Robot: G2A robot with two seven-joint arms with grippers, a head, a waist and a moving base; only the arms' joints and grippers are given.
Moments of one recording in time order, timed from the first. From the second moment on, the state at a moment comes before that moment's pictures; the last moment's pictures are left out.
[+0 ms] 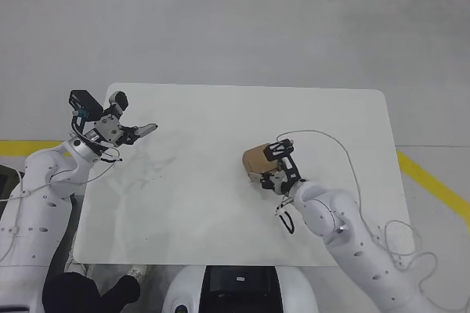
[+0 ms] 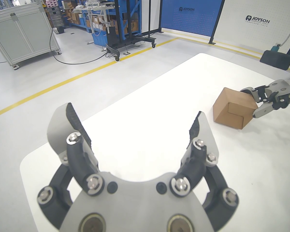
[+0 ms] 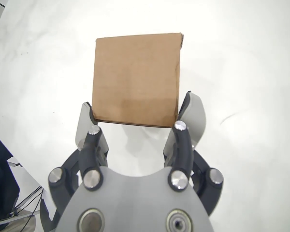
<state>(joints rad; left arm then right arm) 0.99 -0.93 -1.42 -1.29 1.07 -0.80 0.14 -1.10 -1.18 0.99 -1.75 -0.95 0.13 0.75</state>
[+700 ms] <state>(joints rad) 0.99 -0.93 -1.42 -1.29 1.07 -0.80 0.14 -1.17 -1.18 1.13 -1.87 -0.84 0.05 0.67</state>
